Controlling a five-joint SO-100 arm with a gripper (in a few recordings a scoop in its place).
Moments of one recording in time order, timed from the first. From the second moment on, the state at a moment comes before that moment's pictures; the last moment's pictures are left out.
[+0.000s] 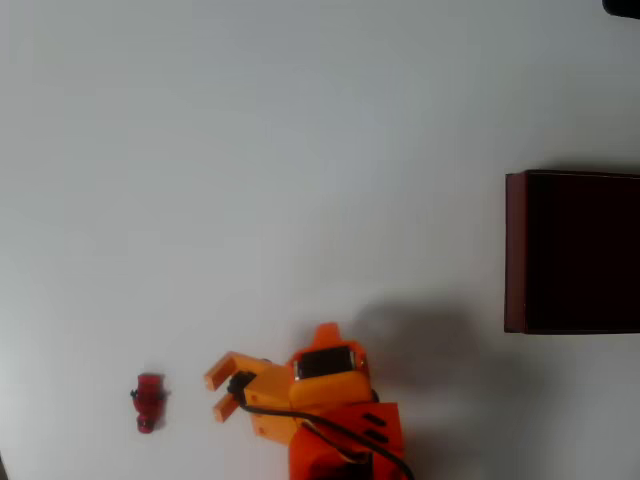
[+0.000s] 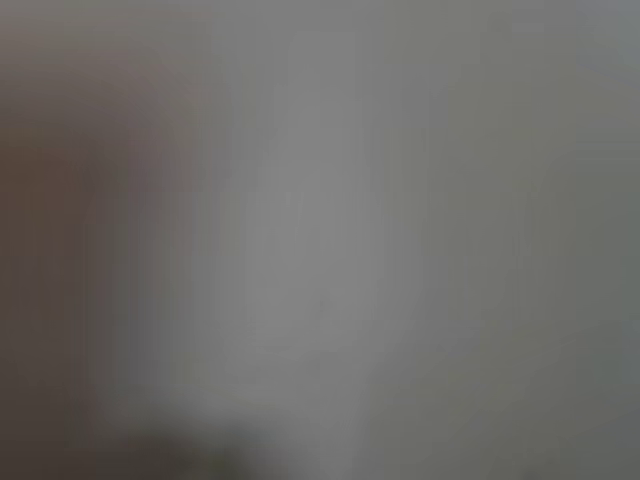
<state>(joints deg) -2.4 170.2 170.3 58.5 -12.4</state>
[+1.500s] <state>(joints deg) -27.3 144.8 147.0 71.2 4.4</state>
